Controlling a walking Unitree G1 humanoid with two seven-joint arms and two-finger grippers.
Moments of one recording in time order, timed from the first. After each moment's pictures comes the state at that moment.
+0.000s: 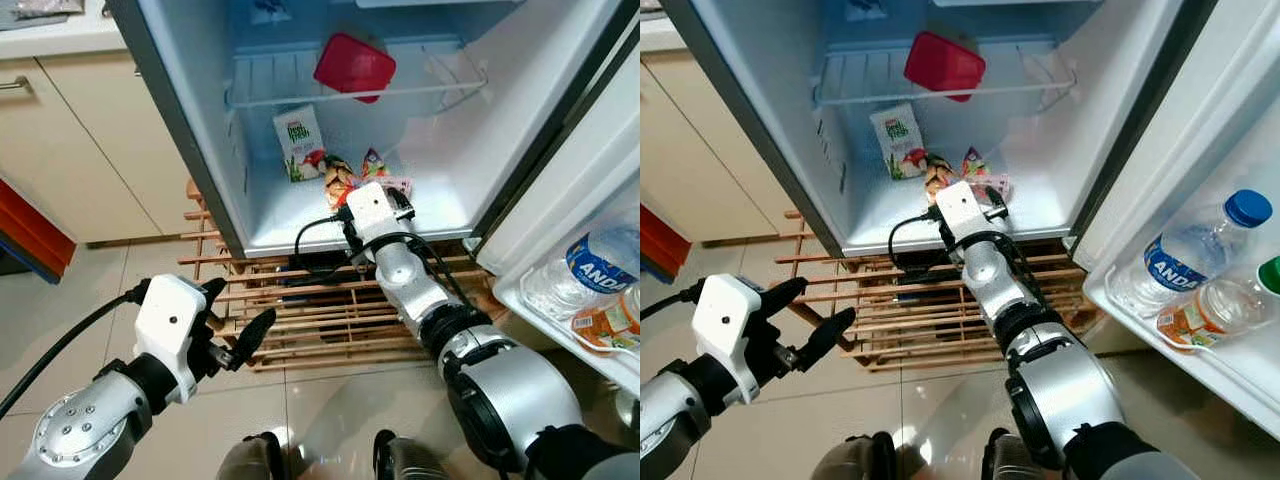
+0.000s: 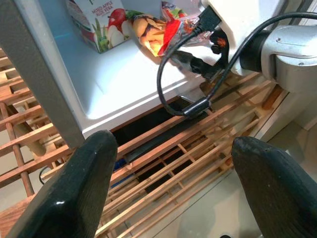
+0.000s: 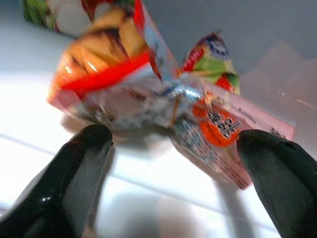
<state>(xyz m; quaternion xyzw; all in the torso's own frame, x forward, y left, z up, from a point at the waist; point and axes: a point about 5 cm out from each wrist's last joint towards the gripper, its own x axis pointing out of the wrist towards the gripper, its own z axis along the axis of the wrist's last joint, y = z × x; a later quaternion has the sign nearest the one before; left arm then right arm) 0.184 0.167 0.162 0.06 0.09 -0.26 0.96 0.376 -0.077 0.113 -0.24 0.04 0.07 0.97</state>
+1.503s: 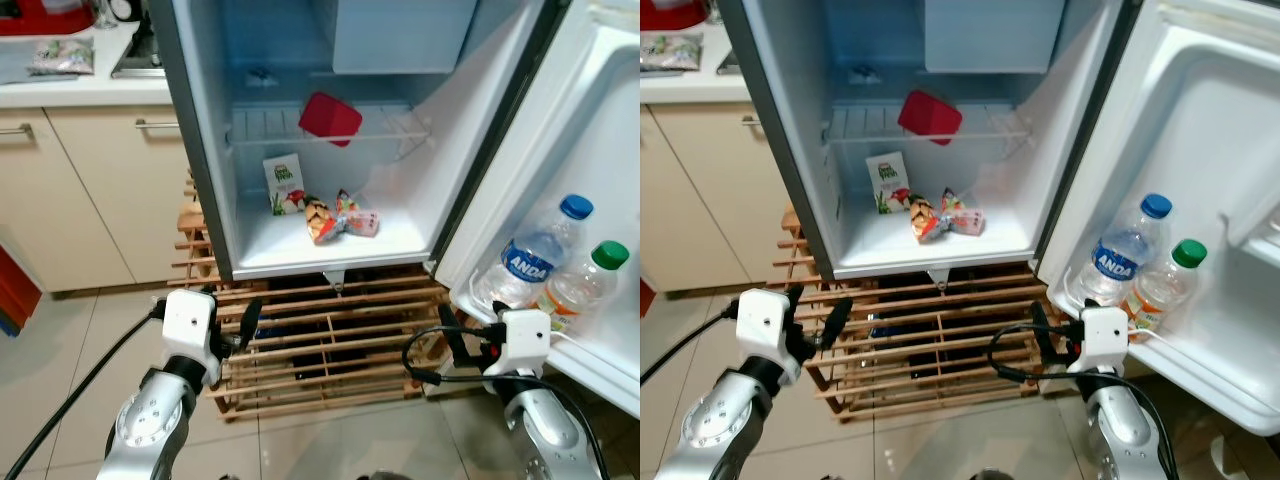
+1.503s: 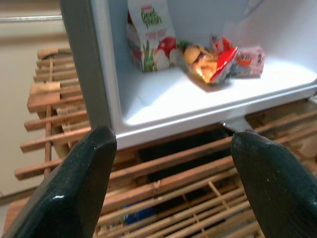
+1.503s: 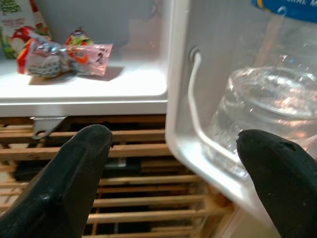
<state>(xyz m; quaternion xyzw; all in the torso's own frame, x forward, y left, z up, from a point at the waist) 0.224 0.169 0.080 0.03 0.06 -0.12 0.99 0.223 -0.203 0.052 0.01 0.08 0.05 1.00</state>
